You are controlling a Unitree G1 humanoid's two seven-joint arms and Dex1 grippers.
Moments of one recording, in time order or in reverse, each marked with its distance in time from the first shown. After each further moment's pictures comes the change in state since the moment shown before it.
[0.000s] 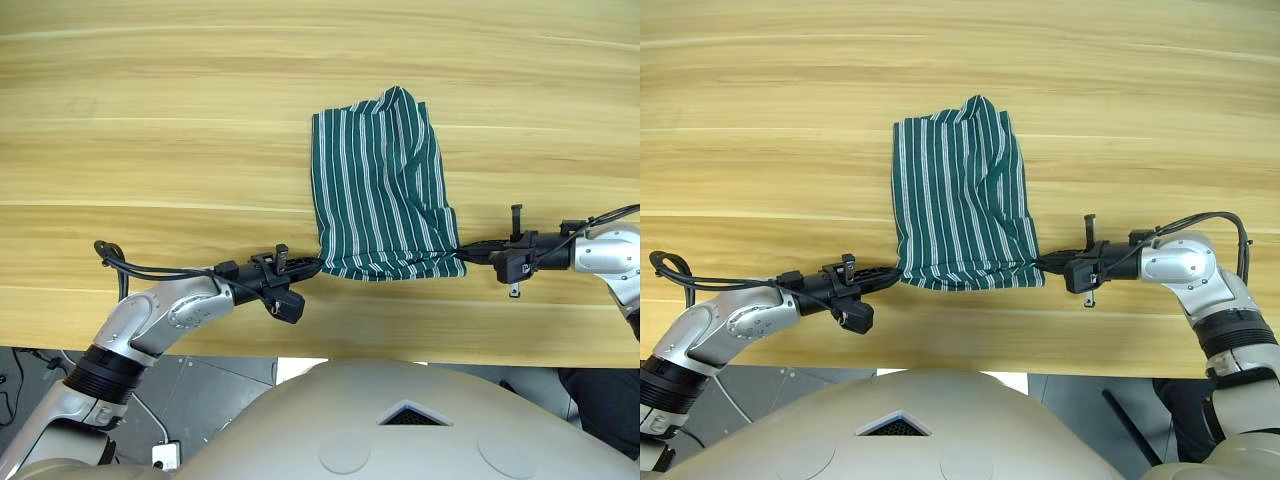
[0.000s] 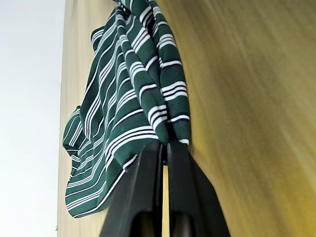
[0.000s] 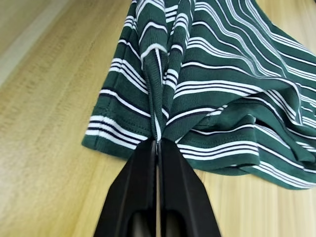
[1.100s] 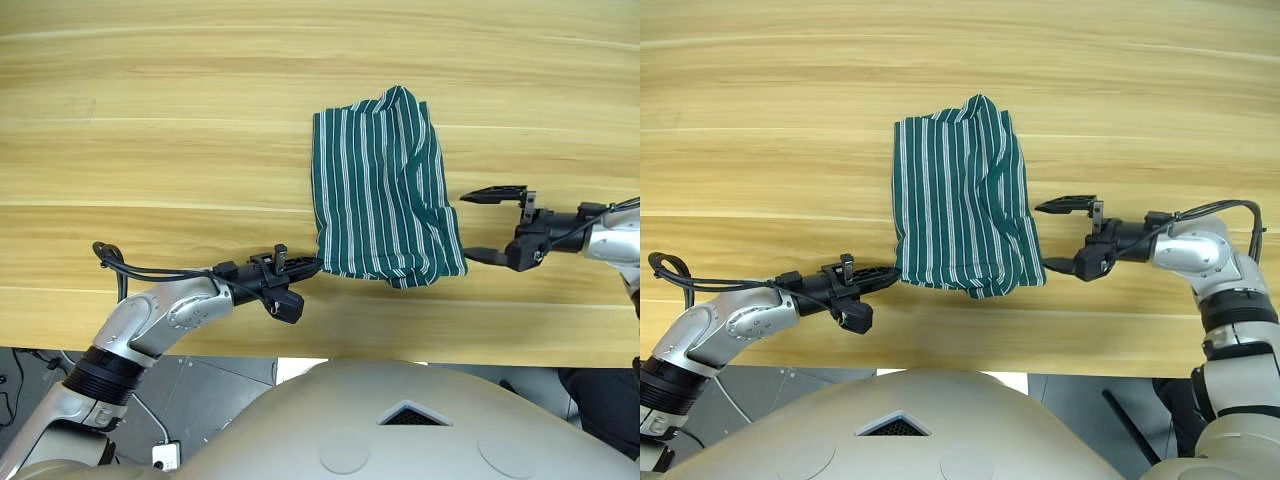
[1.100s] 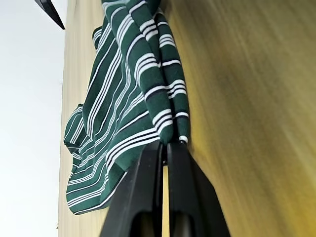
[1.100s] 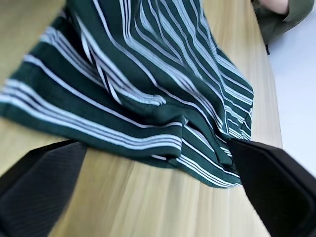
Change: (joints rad) left arm 0.007 0.001 0.006 0.000 0.000 -0.001 0.009; right arm -0.104 0.059 -0.061 0.206 -0.152 -0.364 -0.179
